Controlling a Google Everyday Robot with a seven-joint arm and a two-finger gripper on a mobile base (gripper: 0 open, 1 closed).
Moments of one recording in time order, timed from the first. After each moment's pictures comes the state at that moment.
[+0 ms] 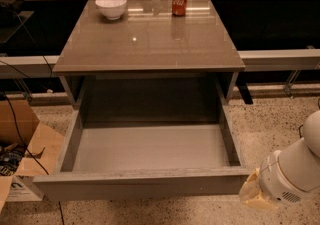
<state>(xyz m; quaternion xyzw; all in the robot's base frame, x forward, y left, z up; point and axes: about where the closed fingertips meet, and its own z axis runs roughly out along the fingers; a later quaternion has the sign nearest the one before) 0.327 -0.221 0.699 -0.58 0.80 0.12 0.11</state>
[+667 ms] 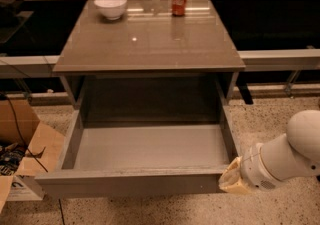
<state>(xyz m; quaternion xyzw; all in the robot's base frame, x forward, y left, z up) 0.374 -0.185 0.675 -0.59 0.77 0.15 0.18</state>
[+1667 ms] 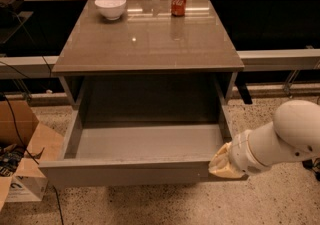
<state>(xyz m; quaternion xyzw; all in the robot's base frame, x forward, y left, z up) 0.414 -0.164 0.685 -0.60 0.76 0.13 0.22</state>
